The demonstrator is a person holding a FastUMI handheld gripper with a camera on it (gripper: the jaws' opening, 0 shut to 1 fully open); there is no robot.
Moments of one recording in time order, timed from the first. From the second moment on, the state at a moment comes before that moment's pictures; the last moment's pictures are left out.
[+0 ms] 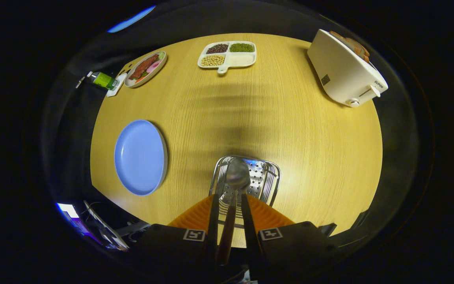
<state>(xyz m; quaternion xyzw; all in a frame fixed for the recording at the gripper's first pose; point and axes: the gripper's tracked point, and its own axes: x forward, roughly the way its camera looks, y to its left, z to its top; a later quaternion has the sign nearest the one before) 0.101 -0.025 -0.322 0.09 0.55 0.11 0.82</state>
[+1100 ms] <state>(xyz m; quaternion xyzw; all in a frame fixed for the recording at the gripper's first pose) 0.010 -0.148 0.037 -0.08 -0.05 -0.10 0.99</state>
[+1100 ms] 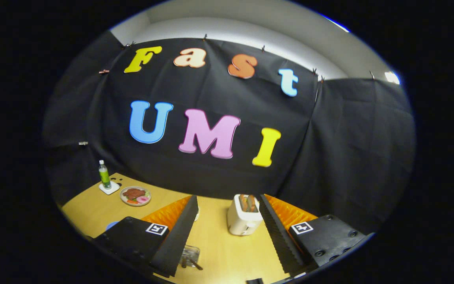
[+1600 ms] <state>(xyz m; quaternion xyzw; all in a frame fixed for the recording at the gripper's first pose) -0.017 -0.091 0.062 -0.06 -0.09 -0.07 0.99</state>
